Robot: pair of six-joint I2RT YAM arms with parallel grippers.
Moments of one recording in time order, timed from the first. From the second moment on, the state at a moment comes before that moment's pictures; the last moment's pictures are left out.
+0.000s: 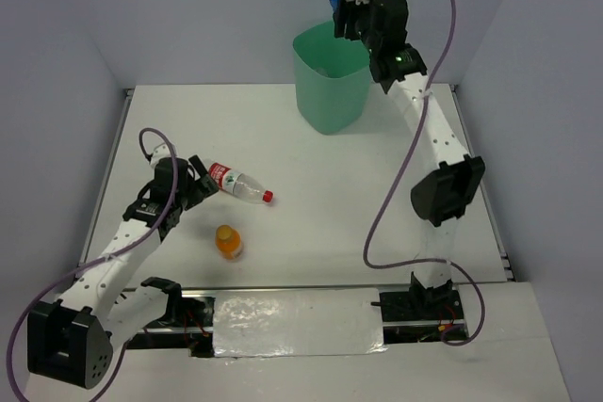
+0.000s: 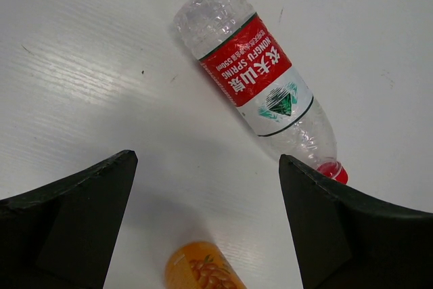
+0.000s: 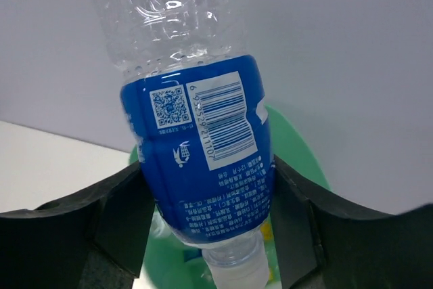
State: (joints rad) left arm -0.21 0.94 0.63 -0.39 -0.23 -0.69; right arm 0.32 1.94 2.17 -0.24 0.07 0.02
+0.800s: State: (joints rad) left arm -0.21 1.24 0.78 -0.32 -0.23 -0.77; right arm 0.31 1.43 1.46 -0.13 -0.03 0.08
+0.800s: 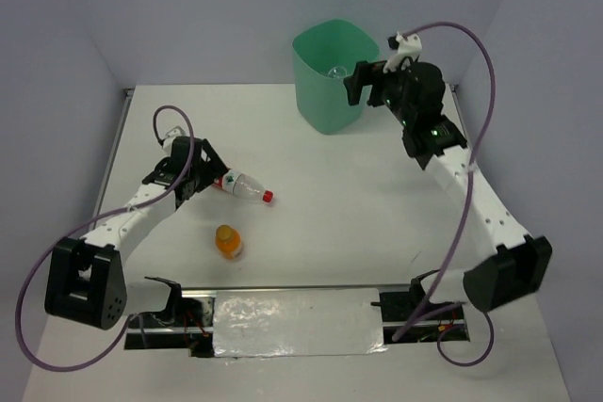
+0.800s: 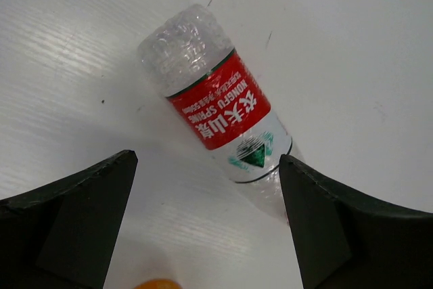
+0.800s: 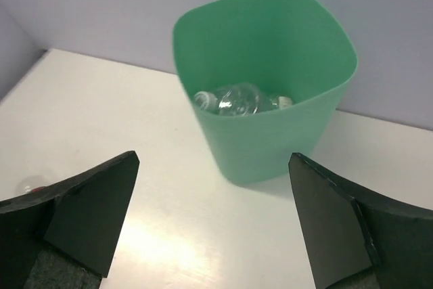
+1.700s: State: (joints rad) left arm -0.21 1.70 1.01 -0.18 -0.16 -0.85; right arm 0.32 0.92 0.73 0.01 -0.34 0.35
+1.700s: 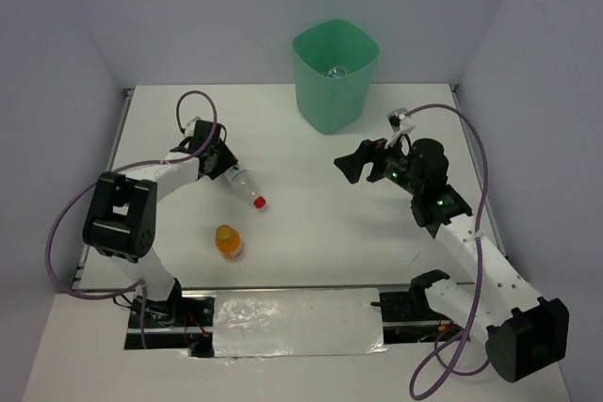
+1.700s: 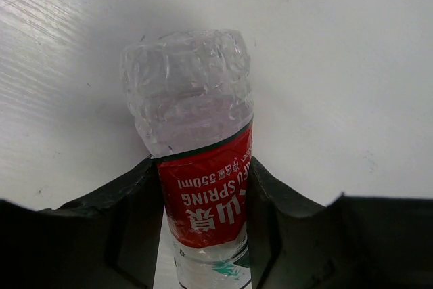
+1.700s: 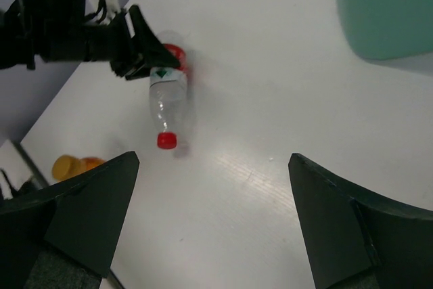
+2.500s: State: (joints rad) left arm -0.62 1.05 0.87 -0.14 -0.22 -0.82; right arm 0.78 1.14 0.80 0.14 -0.33 0.31
